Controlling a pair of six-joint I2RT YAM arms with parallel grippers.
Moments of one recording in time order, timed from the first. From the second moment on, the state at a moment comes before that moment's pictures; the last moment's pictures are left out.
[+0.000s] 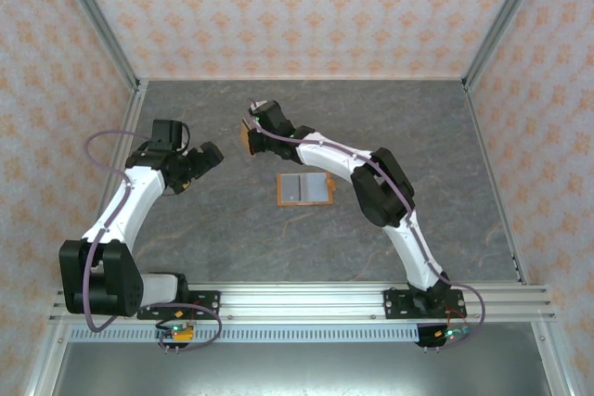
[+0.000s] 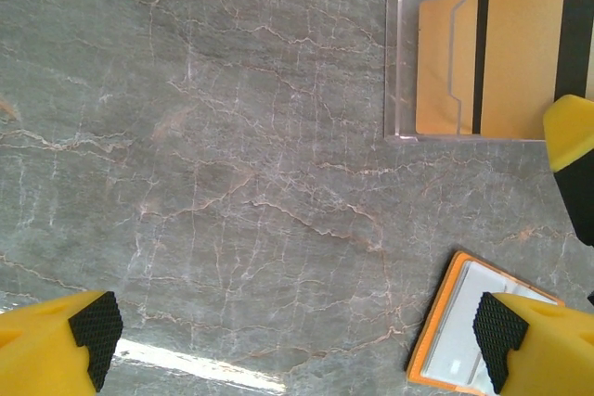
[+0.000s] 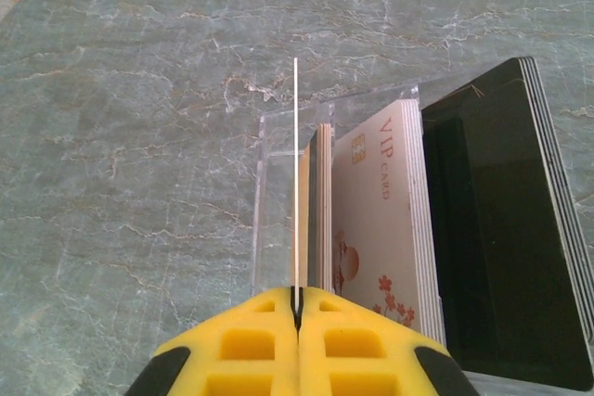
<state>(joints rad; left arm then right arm) 0.03 1.29 0.96 -0.71 0.17 -0.67 0.77 2.28 1.85 -0.25 0.01 0.33</state>
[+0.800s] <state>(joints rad) 0.03 1.34 0.96 -0.67 0.32 -0.67 0.77 1.84 1.44 -0.42 0.04 0.59</state>
